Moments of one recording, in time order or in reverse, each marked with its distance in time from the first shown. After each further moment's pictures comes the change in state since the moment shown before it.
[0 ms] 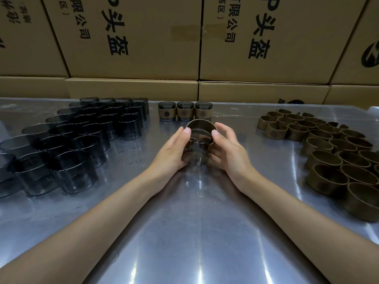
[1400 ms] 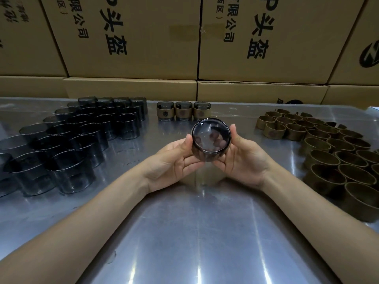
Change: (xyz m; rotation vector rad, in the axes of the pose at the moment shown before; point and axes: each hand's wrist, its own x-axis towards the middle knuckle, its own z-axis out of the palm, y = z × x) left_hand -0.013 0.019 -0.003 -0.312 -0.356 -0.219; right_hand 0.002 -0.018 -0.033 0.358 -0.426 0.303
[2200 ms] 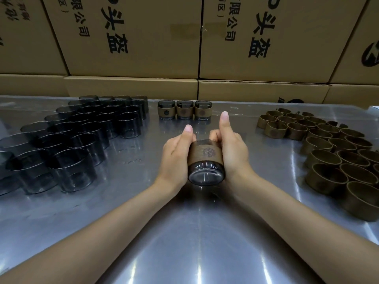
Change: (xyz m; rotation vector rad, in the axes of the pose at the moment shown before) left_hand 0.008 -0.015 0.034 0.529 0.633 0.487; right_hand 0.016 0.022 0.047 -0.548 0.669 -0.417
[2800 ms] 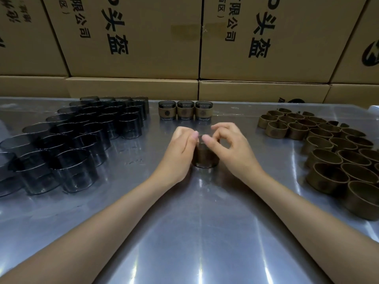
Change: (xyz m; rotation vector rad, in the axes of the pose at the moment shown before) left_hand 0.021 -0.024 -0.012 0.370 -0.193 0.086; right_hand 0.023 0.025 -0.034 -0.598 -0.184 -0.418
